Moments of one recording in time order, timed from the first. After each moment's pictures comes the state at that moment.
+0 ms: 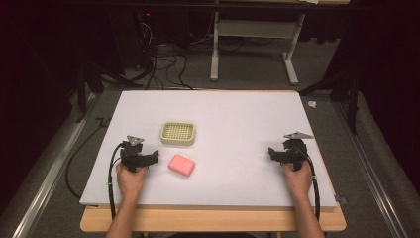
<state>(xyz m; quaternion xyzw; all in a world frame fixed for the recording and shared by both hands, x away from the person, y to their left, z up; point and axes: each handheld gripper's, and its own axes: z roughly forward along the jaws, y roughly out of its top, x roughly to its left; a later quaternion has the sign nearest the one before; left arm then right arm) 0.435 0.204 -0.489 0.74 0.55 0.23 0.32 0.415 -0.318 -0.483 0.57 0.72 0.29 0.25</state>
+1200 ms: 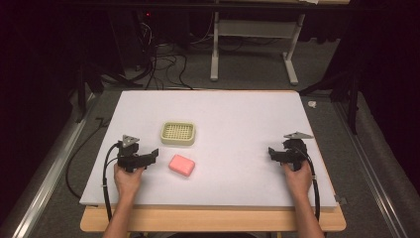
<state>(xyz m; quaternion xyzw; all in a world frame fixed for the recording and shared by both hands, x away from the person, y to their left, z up) 0.418 0.209 -0.466 0.73 0.52 0.20 0.39 0.415 -0.318 -0.483 0.57 0.72 0.29 0.25</state>
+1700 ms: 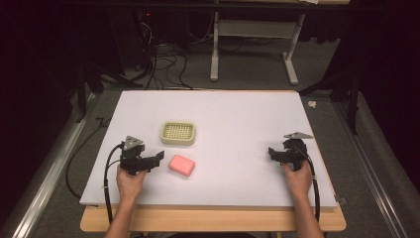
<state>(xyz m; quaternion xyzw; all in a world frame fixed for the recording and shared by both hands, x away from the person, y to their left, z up) 0.402 0.196 -0.451 0.74 0.49 0.18 0.42 0.415 -0.318 -0.483 0.57 0.72 0.29 0.25</state>
